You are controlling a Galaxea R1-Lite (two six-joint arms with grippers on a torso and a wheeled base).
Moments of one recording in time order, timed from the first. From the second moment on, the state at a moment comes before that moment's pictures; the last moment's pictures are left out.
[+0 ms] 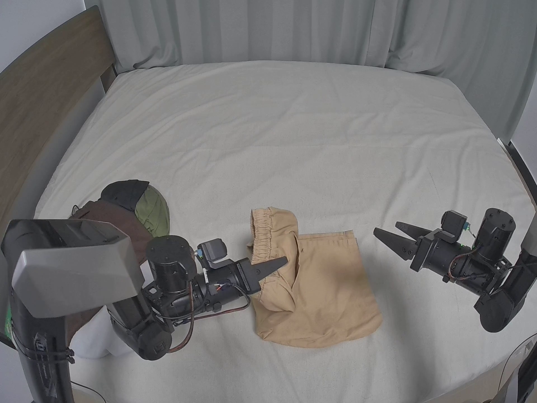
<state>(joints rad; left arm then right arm) -0.55 2.27 -0.63 -1.55 -0.45 -0.81 0.24 1.93 -0.33 -1.54 0.45 0.34</state>
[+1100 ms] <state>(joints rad) -0.65 2.48 -0.86 -1.55 -0.40 -0.81 0.21 1.90 -0.36 -1.54 0.45 0.38</state>
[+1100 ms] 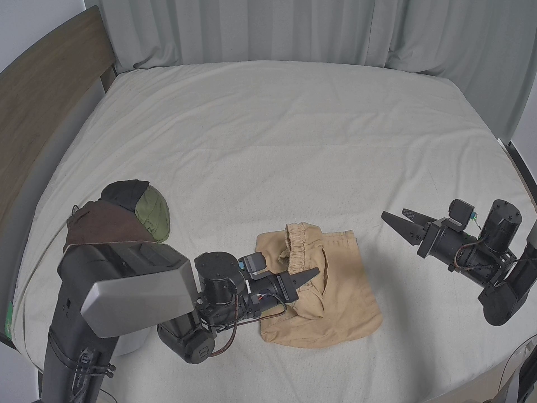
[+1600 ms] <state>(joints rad) -0.66 2.51 -0.89 -1.55 -0.40 -0.81 0.21 1.90 -0.36 -1.54 0.46 0.38</state>
